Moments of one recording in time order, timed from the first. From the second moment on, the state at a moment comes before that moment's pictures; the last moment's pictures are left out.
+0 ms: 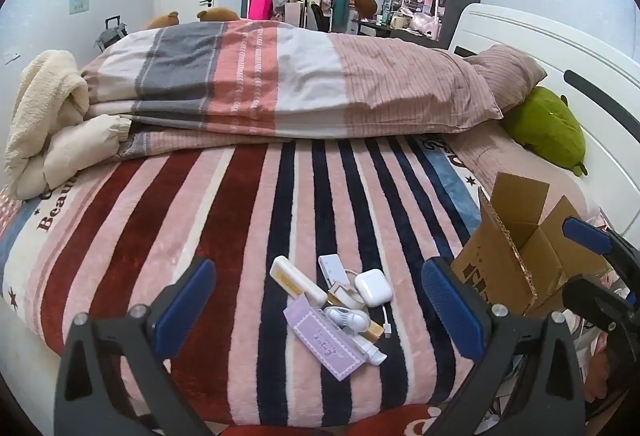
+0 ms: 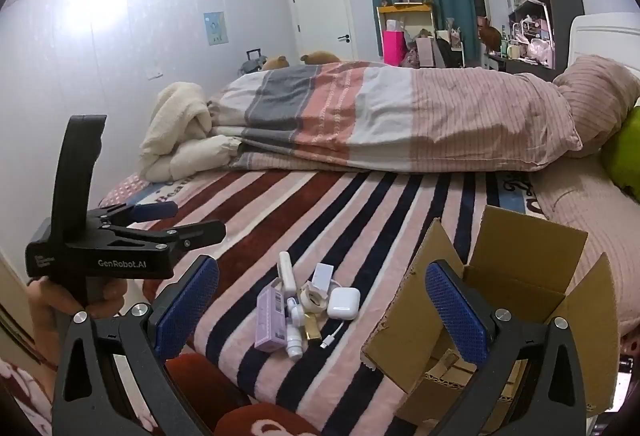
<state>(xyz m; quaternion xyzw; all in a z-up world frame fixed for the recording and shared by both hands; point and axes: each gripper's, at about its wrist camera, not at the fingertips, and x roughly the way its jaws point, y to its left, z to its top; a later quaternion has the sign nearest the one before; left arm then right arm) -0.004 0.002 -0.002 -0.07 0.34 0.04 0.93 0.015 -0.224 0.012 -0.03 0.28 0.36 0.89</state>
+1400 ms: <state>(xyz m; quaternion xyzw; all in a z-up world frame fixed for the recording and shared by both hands) -0.007 0.008 0.001 -0.07 0.34 0.05 0.93 0.012 -0.224 0.005 -0.02 0.28 0.38 0.88</state>
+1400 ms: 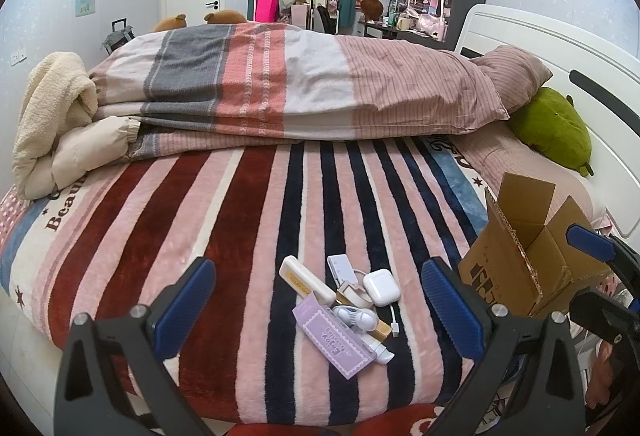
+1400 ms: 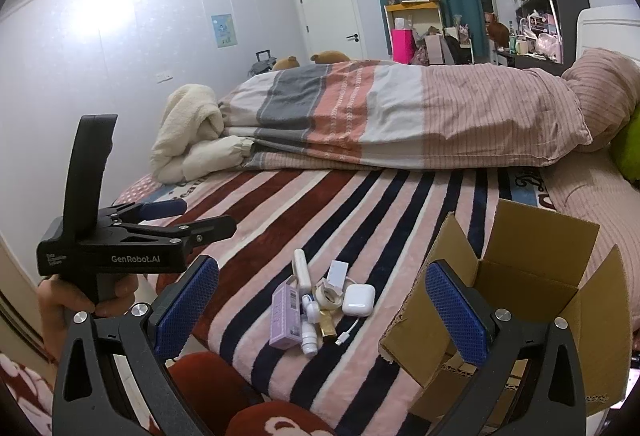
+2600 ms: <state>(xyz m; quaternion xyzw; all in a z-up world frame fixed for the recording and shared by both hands) -0.003 0.093 -0.050 -0.08 0.35 0.08 0.93 0.008 -0.104 -0.094 -0.19 0.37 0.47 0.78</state>
